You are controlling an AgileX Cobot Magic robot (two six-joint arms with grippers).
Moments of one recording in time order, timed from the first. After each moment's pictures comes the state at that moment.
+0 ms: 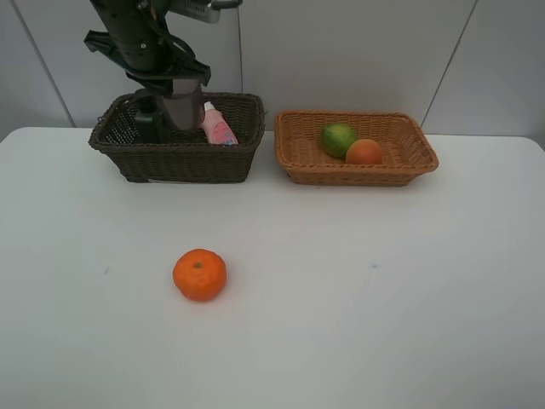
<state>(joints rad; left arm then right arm) -0.40 2.00 -1.64 0.36 0.76 -0.31 -0.01 0.00 -0.52 -0.01 1.06 0.04</state>
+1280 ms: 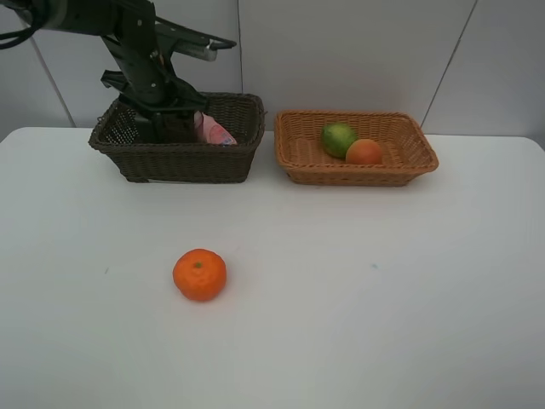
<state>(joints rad) -0.34 2.14 -1.64 0.34 0.63 -0.31 -0.01 0.00 -0.52 -0.01 1.06 0.04</state>
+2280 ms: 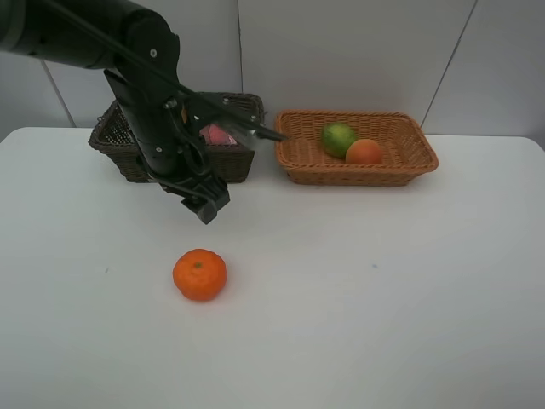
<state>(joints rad) -0.60 1.86 -1.22 0.14 0.76 0.03 -0.01 0.00 -0.52 -0.01 1.06 0.04</state>
